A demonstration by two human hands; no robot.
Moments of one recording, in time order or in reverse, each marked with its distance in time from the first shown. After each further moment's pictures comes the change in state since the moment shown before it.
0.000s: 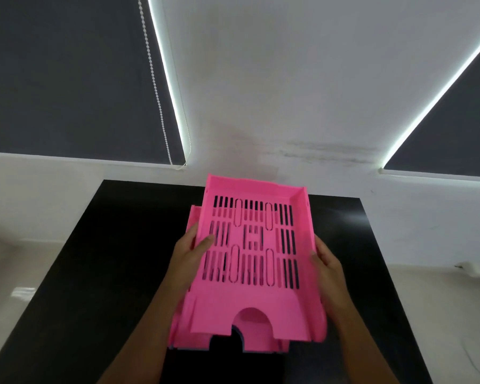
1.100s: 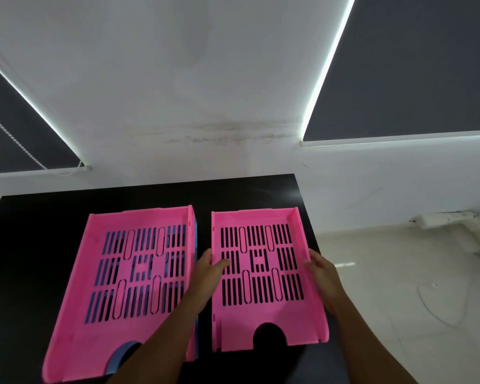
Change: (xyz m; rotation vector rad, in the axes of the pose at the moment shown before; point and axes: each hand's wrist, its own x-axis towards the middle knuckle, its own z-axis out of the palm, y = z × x) left_hand 0.033 -0.096 0.245 0.298 -0.079 -0.389; right_hand 0.029 0.078 -0.232 -0.180 0.186 0.344
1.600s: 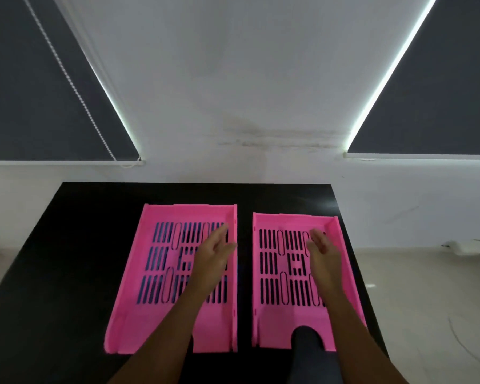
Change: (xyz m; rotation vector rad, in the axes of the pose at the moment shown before) left_hand -0.032 0.015 -0.094 -0.056 0.096 0.342; right_hand -0.022 -0.065 0.109 0.010 0.199 -0.202
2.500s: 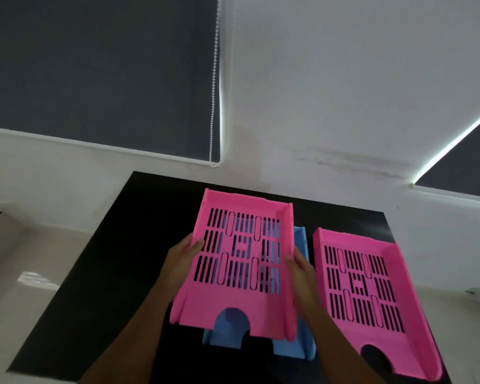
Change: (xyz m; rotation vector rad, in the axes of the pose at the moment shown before) left_hand -0.029 -0.055 -0.256 -0.234 0.085 -0.089; right_hand -0.118 -0.028 0.198 0.112 -0.323 0.000
